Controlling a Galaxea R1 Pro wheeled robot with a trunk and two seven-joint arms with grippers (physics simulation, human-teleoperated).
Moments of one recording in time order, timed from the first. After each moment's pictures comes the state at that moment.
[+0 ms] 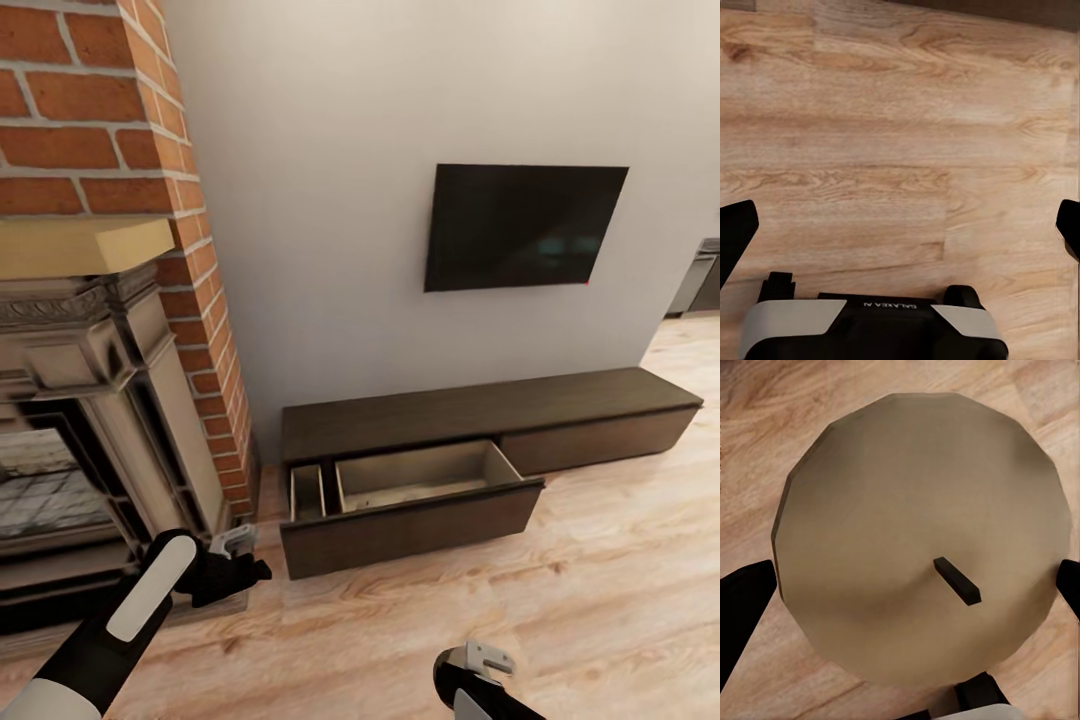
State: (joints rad) left arm -0.47 0.22 -0.29 -1.20 1.22 0.98 0.67; right arm -0.53 0.08 0.58 -0.17 -0.84 0.02 -0.32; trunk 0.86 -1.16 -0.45
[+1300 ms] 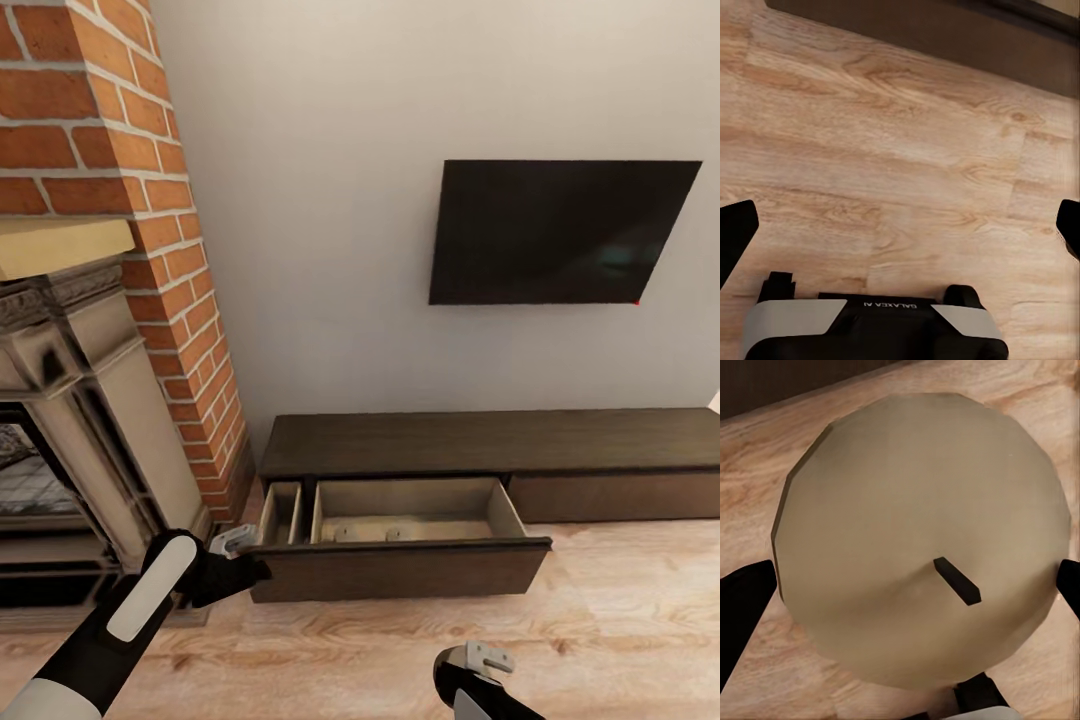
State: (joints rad) left arm -0.47 0.22 -0.29 -1.20 1.22 0.98 0.67; right arm -0.53 0.08 0.58 -0.17 -0.83 0.01 -0.32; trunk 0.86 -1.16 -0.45
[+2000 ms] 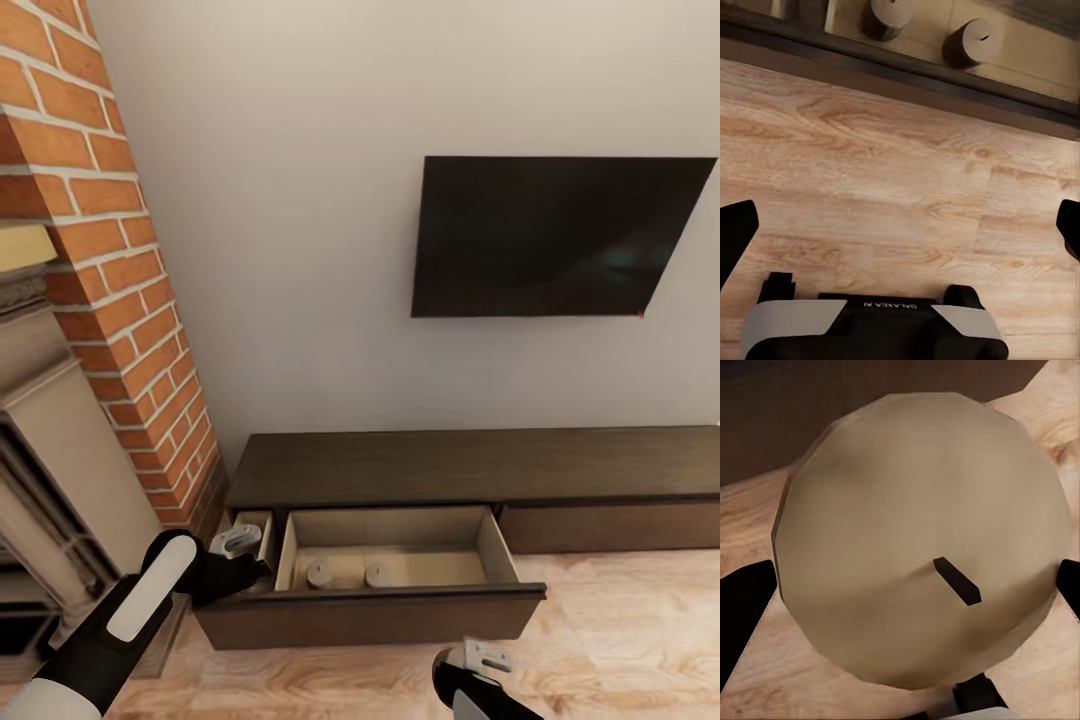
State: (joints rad) left arm -0.47 0.22 -0.29 -1.20 1.22 0.98 0.67; right arm -0.53 0.08 0.59 -0.17 -0.83 0.02 -0.32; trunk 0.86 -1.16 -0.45
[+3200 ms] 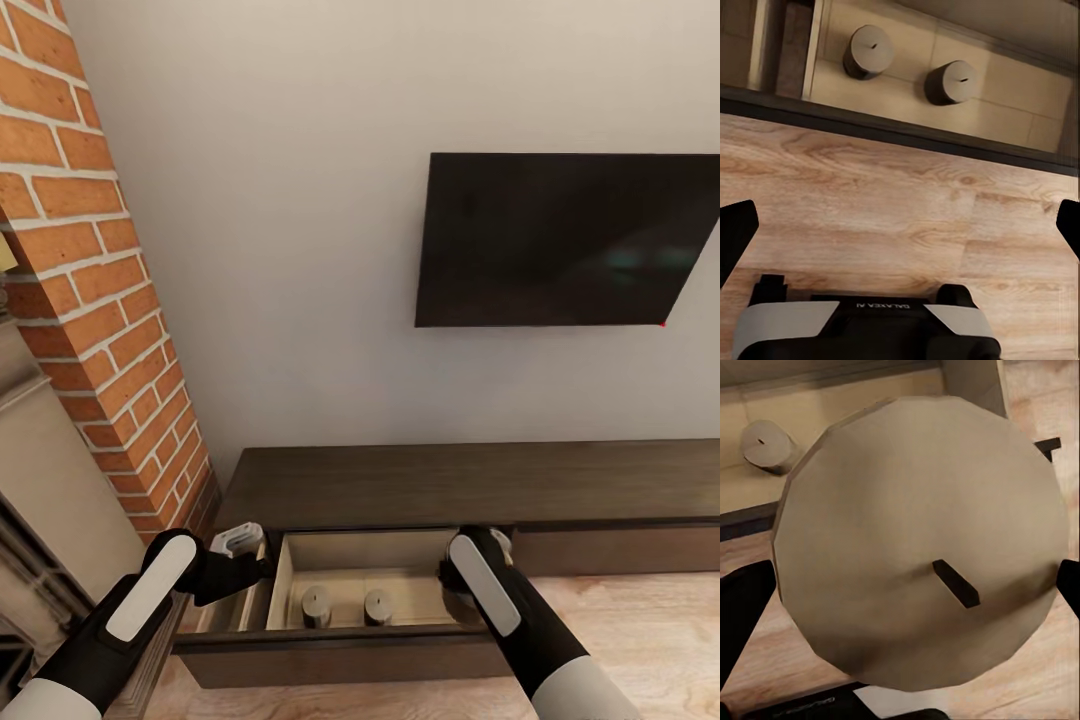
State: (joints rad) left arm -0.47 0.22 -0.29 -1.21 1.22 0.98 0.65; right arm -0.53 0.00 0.33 -1.09 -0.88 0.93 -0.97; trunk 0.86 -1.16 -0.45
